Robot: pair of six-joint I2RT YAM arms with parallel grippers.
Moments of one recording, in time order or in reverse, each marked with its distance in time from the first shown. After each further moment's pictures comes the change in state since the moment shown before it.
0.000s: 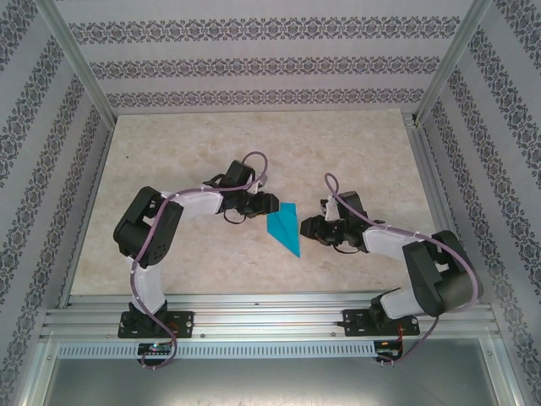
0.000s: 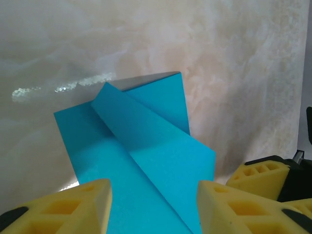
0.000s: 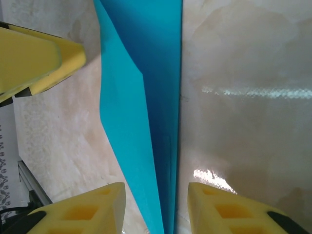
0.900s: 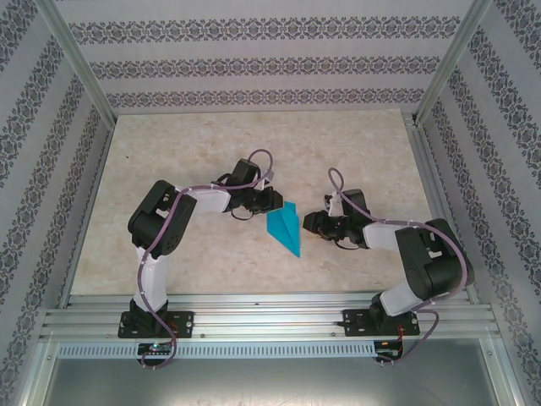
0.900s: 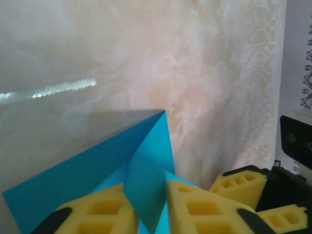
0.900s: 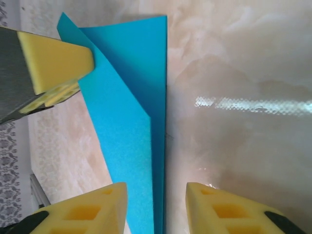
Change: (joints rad) left arm -0.008 0.109 0.058 0.166 0.064 -0.063; right arm -0.083 0.054 -0.032 0.160 -0.057 0.012
